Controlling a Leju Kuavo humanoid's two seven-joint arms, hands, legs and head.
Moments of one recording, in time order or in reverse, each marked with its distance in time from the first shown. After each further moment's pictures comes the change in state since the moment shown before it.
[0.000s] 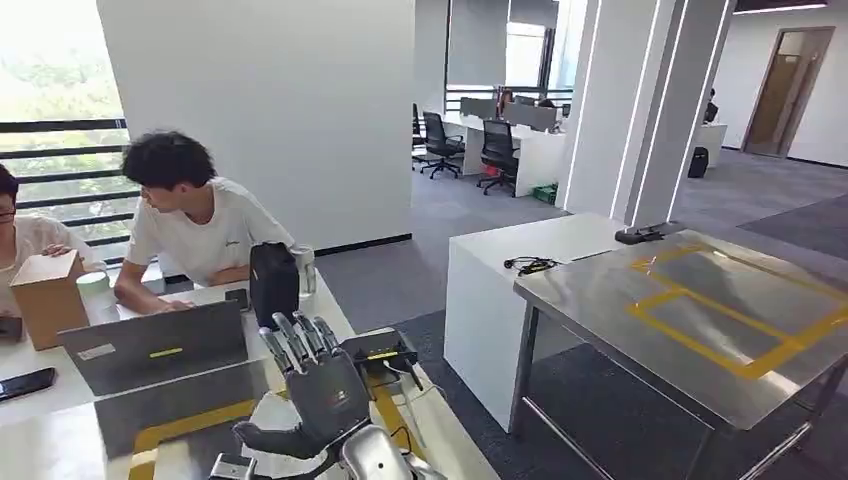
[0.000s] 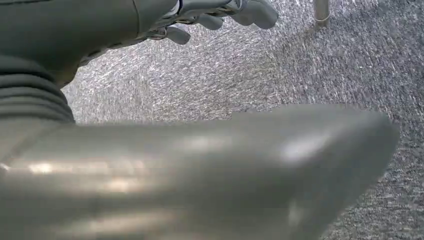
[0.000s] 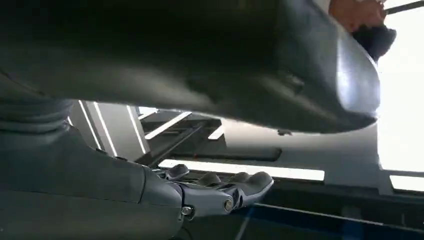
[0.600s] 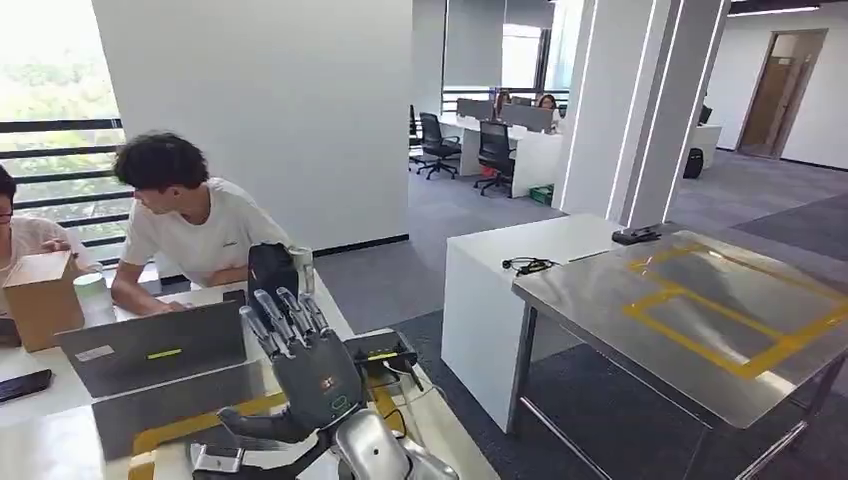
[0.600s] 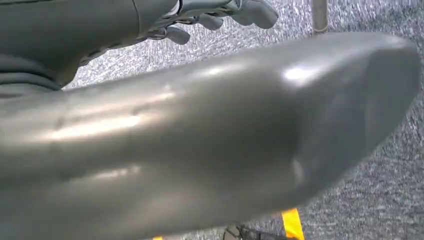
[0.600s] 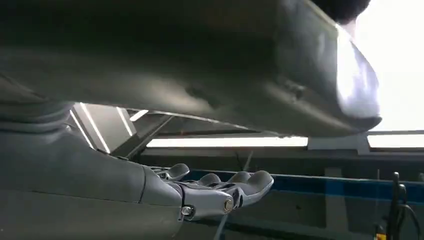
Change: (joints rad) left arm -0.001 0.022 0.019 -0.001 0.018 0.000 -0.018; right arm -0.040 -0.002 -0.003 -0.046 -0.006 -0.054 -0.028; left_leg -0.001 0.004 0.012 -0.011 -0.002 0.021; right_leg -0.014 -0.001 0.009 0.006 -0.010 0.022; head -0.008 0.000
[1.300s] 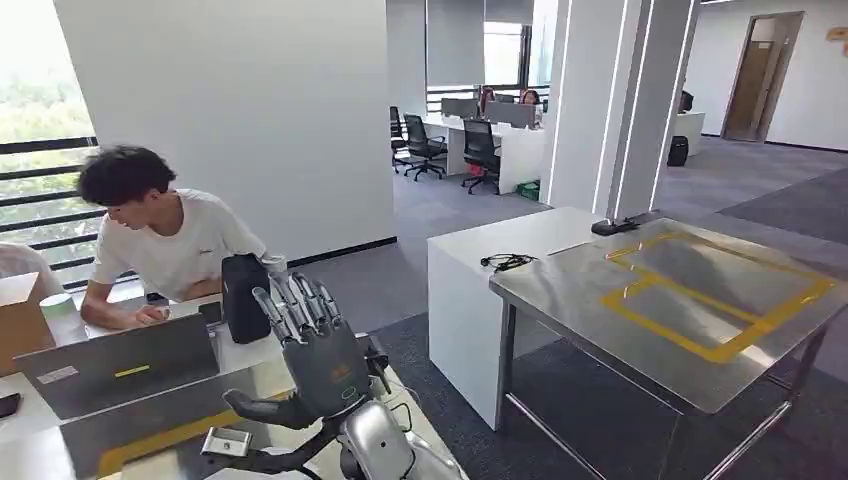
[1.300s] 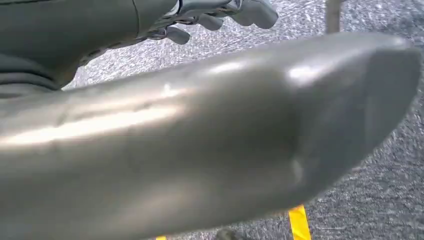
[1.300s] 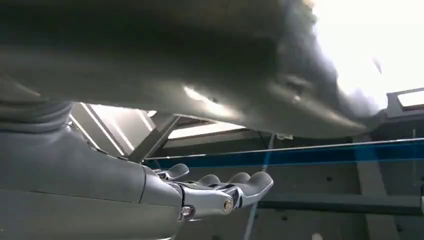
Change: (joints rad) left arm 0.021 0.016 0.024 0.001 0.012 0.003 -0.003; right arm 0.013 -0.027 -0.041 -0.035 -0.011 -0.061 -0.002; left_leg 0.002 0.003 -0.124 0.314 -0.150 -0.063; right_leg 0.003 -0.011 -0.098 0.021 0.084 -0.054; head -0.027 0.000
